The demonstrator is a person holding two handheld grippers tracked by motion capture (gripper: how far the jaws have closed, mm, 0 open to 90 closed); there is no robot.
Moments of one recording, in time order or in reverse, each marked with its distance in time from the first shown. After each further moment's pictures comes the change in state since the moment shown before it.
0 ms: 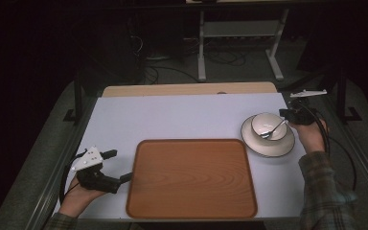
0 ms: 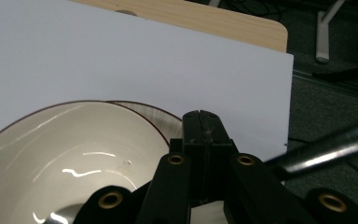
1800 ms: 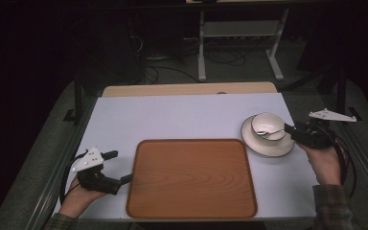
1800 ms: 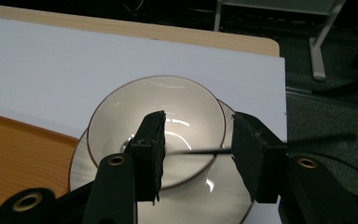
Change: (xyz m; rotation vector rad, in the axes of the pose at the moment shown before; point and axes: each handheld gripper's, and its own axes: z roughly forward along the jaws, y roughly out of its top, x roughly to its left) left arm -0.002 0.000 0.000 -0.001 -0.015 0.005; right arm 0.031 -0.049 -0.083 -0.162 0.016 0.071
